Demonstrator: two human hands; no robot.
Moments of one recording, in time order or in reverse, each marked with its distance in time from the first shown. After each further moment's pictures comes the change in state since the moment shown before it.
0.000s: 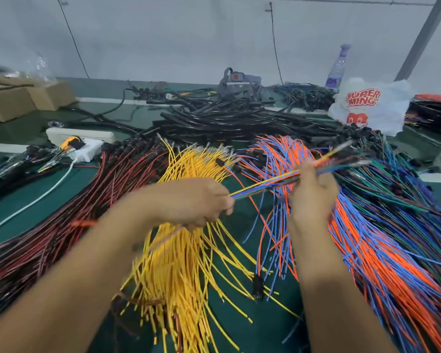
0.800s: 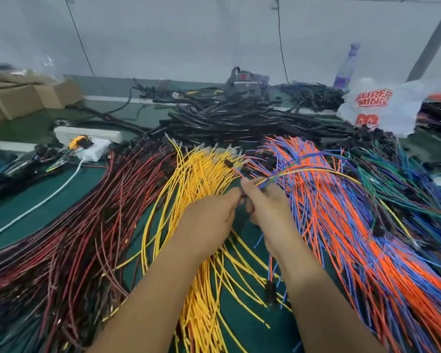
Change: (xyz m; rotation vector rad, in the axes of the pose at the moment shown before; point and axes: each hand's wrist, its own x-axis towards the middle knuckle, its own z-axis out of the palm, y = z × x) left_hand 0.041 -0.053 0.052 0.554 0.718 0.288; right_hand -0.054 0.015 0.022 -0.223 -0.663 0.141
